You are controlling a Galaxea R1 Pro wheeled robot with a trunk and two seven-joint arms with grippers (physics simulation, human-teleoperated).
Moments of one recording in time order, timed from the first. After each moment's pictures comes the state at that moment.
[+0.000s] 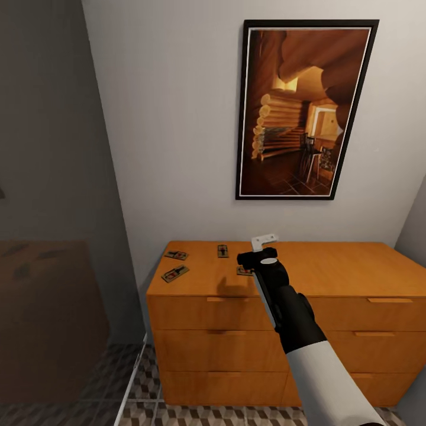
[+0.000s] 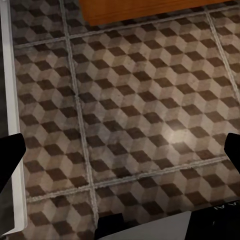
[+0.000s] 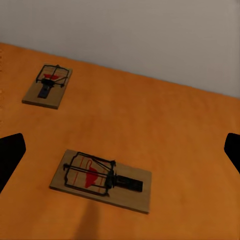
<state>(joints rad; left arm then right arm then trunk) -0.01 0.02 -0.22 -0.26 0.01 -0.44 0.00 -0.73 0.17 0.17 -1.23 0.23 0.75 -0.11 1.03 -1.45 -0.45</state>
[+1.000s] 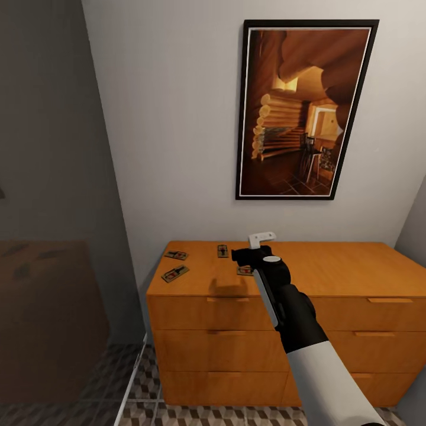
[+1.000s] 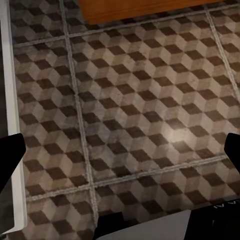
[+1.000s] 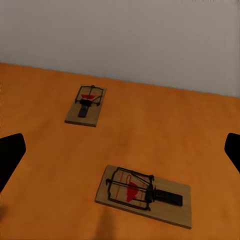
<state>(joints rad) -0.01 0.02 -0.22 -0.25 0.01 -0.44 0.00 -0.73 0.17 0.17 -1.27 0.09 0.73 -0.09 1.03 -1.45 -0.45</state>
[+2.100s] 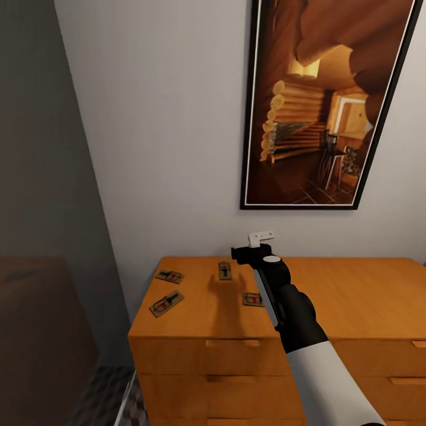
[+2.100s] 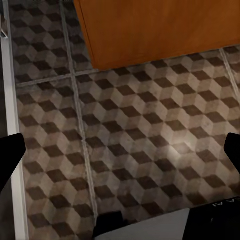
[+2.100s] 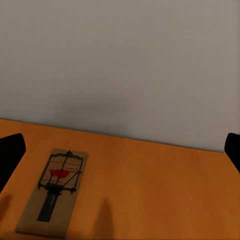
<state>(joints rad) -0.01 0.02 -0.22 -0.26 0.01 -0.44 0.00 -0.73 0.17 0.17 -1.27 0.09 0.70 -0.09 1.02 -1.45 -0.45</state>
